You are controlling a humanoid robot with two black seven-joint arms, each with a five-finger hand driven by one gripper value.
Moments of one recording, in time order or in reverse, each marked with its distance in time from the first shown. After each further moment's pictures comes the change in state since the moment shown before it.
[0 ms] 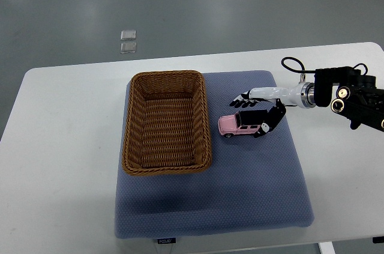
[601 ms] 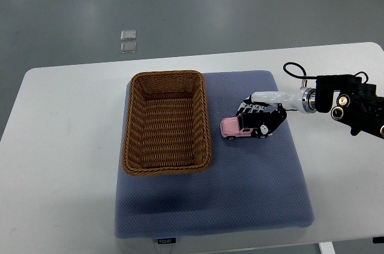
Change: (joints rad) left arm 0.000 0.000 0.002 0.002 -0.001 0.000 0.001; right arm -0.019 -0.006 -0.008 -0.006 -0.021 -0.043 0.022
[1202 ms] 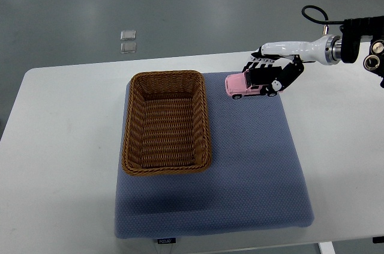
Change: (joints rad) left arm 0.000 0.000 -0.003 0.000 0.000 0.000 0.000; right arm 0.234 -0.144 0.009 0.119 0.045 0.090 0.028
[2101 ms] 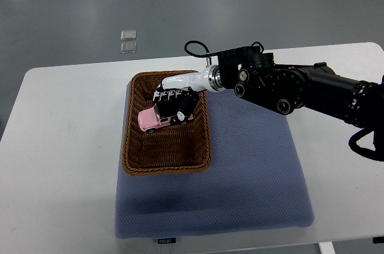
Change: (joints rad) left arm 0.000 0.000 0.000 -0.005 0.001 -0.004 0.000; right arm 0.045 0.662 -0.146 -0.464 0.004 -0.033 -0.002
